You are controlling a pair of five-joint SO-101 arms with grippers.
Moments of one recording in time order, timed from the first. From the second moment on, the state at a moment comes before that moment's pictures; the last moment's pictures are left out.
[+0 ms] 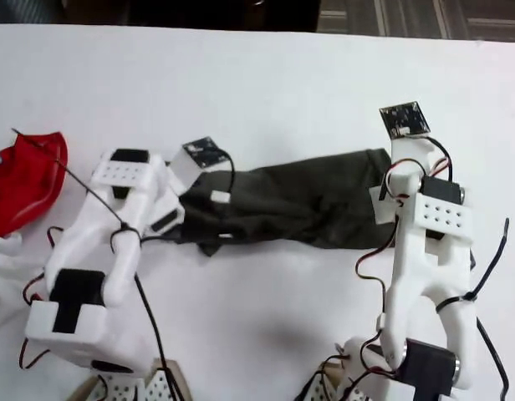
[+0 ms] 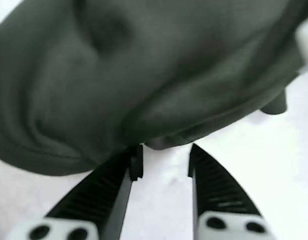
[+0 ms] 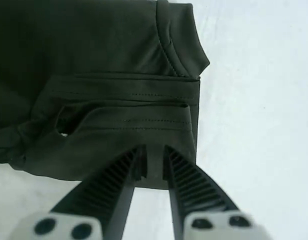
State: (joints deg) left arm -4.0 4.2 25.5 68.0 -45.7; right arm 11.7 -17.5 33.8 58.0 27.8
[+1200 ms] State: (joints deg) left arm -1.9 -6.9 0.7 99.9 -40.7; right arm 11.7 -17.3 33.8 58.1 27.8
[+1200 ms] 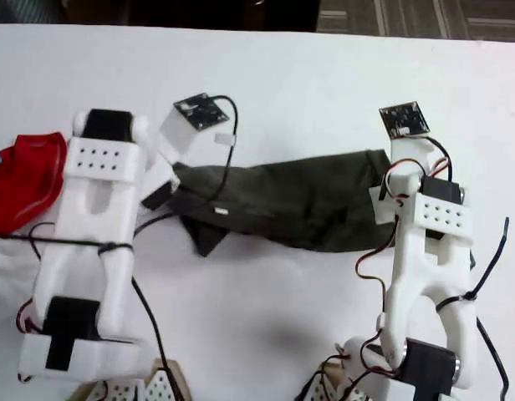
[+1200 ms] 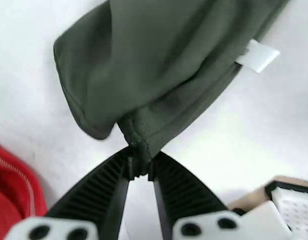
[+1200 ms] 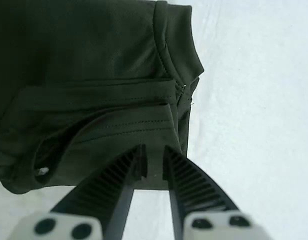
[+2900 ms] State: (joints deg) left arm -31.0 -2.1 6.3 92.7 -53.9; right arm -11.9 5.7 25.5 57.5 23.8
